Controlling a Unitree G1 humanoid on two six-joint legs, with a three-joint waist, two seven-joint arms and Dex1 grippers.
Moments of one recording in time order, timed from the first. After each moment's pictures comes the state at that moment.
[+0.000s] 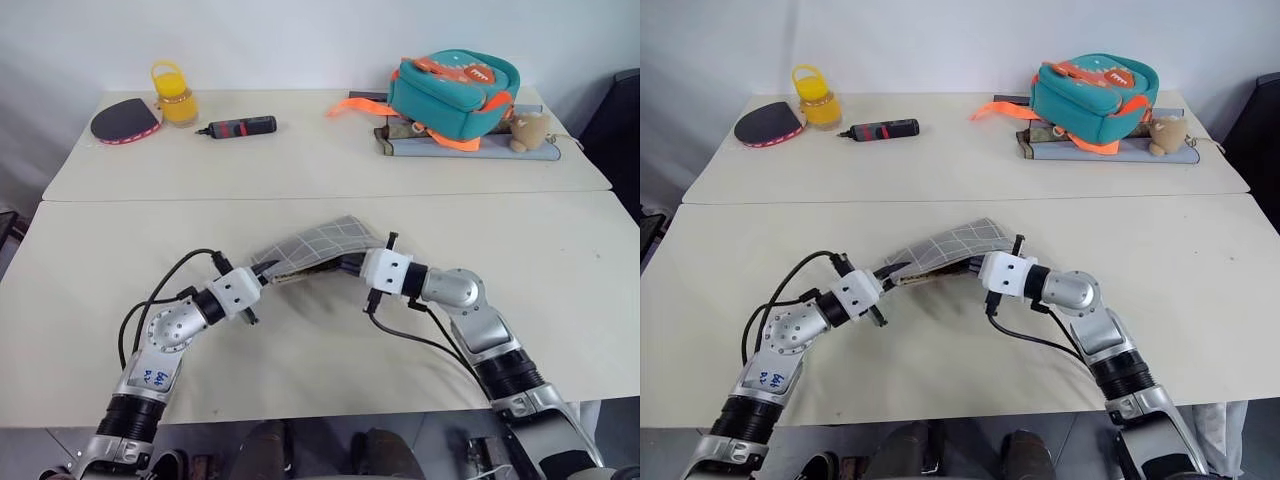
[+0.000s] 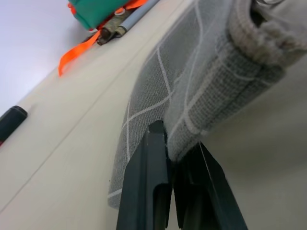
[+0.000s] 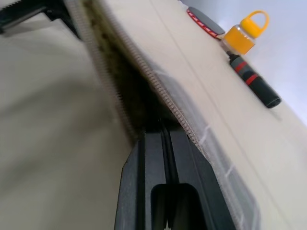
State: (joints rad) left arm -0.23 0.49 -0.06 0.12 0.07 -0.36 -0.52; right arm -0.53 -0.41 0.25 0.19 -0.10 -0.30 0.78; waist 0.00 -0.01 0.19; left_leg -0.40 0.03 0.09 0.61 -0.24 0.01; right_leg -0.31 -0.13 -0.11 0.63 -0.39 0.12
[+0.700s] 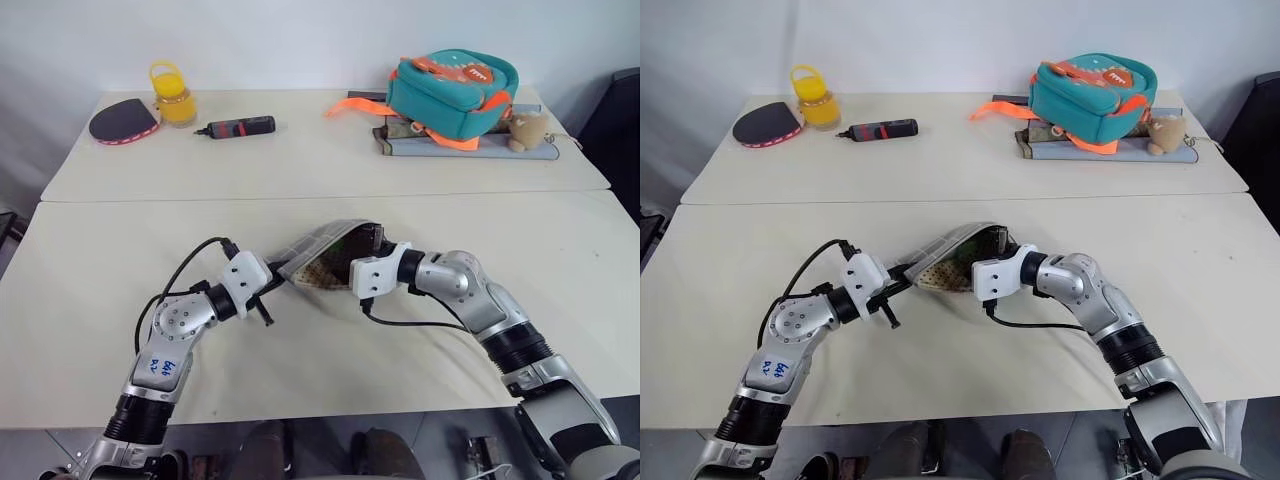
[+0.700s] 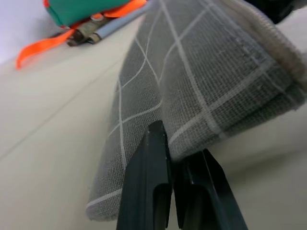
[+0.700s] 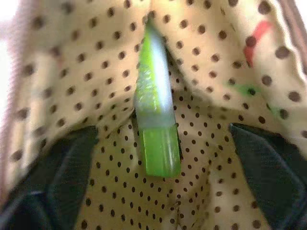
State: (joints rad) left arm -0.24 0.44 -0.07 -0.08 -0.10 0.01 -0.64; right arm -0.65 -0.50 0.35 0.29 -0.43 -0.47 0.63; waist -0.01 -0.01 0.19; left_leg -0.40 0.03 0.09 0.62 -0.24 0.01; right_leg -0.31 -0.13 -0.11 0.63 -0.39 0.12
